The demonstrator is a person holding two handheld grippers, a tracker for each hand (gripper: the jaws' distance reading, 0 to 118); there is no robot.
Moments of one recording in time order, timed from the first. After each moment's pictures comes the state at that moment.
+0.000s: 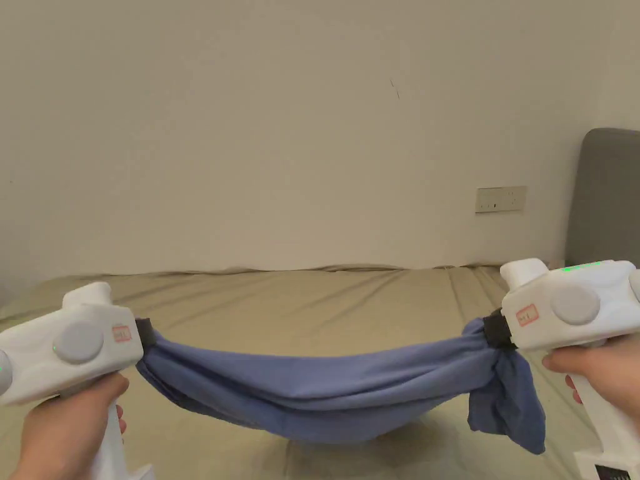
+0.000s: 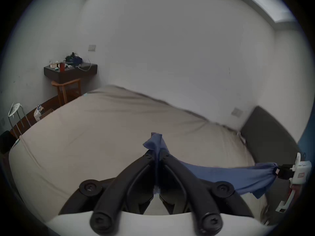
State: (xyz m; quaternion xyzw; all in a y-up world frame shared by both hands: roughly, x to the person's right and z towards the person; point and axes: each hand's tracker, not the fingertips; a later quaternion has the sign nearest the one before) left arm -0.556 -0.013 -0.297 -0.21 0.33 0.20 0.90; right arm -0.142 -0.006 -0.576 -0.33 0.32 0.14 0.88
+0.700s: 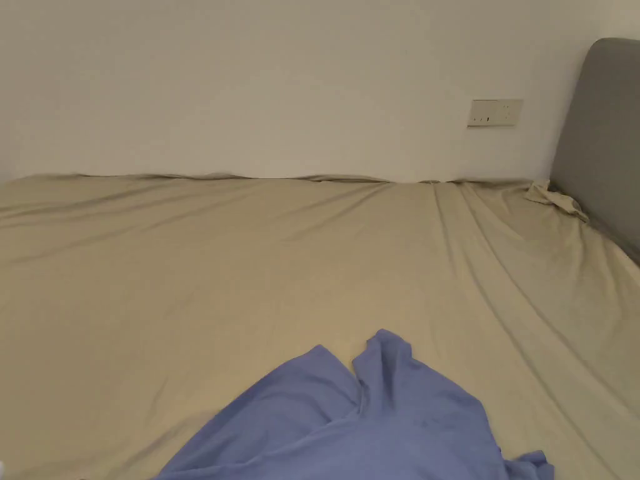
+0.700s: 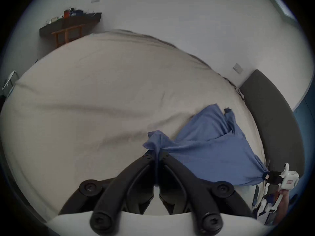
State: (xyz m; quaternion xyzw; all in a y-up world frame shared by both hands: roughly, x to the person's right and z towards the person) left arm -0.514 -0.200 -0.093 -0.36 0.26 0.31 0.84; right arm 0.016 -0.175 -0.374 -0.49 0.31 0.09 0.81
